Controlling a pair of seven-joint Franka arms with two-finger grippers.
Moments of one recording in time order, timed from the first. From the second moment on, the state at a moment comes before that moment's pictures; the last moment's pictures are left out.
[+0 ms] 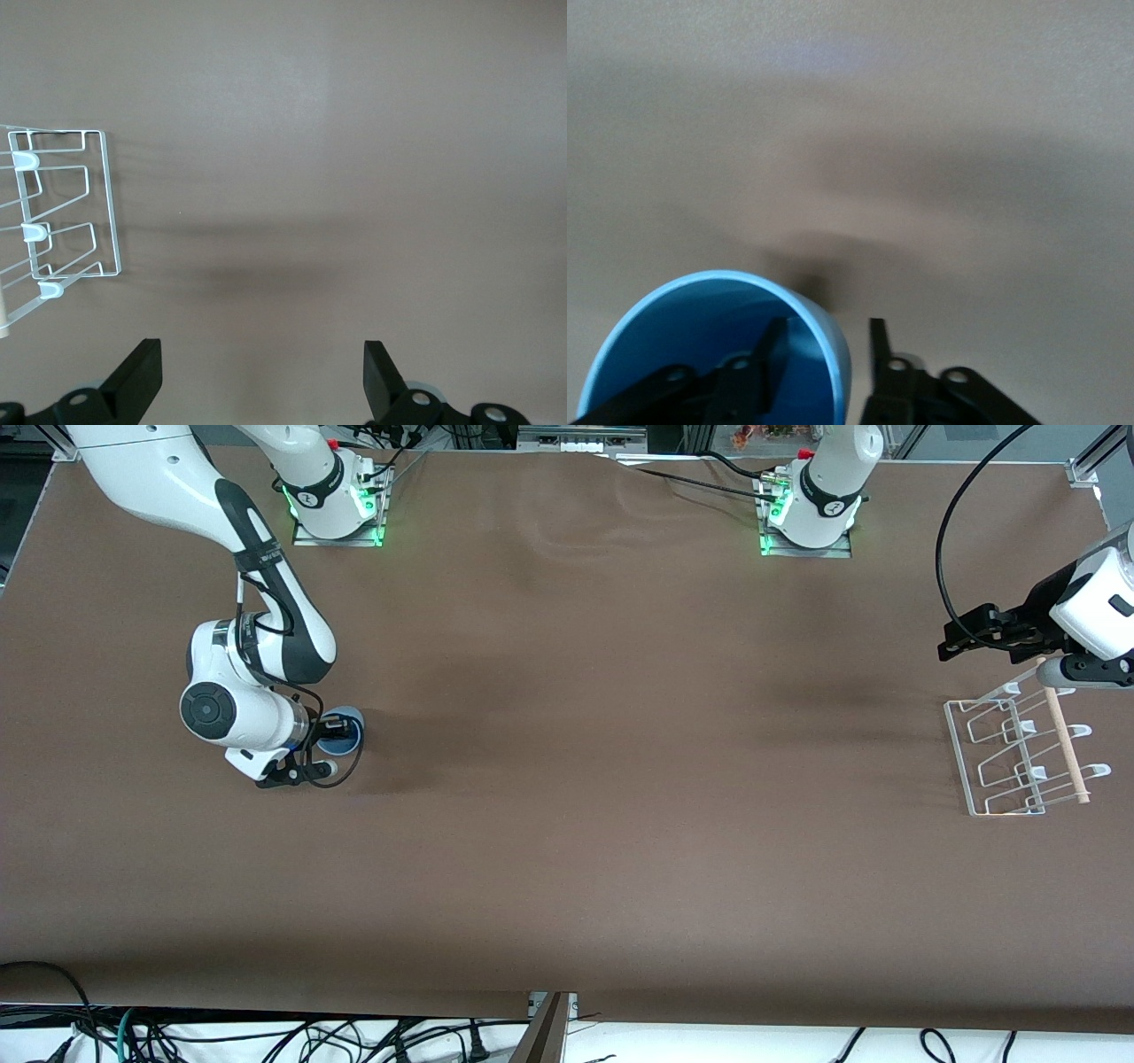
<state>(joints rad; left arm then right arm) 0.07 0.02 -0.06 -1.64 -0.07 1.57 -0.01 0.11 0.46 0.04 -1.99 0.01 2.22 -0.04</state>
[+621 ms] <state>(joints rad) 0.07 0.03 -0.06 -1.64 -0.07 1.58 -0.01 0.11 0.44 0.04 -1.93 0.01 2.07 -0.04</state>
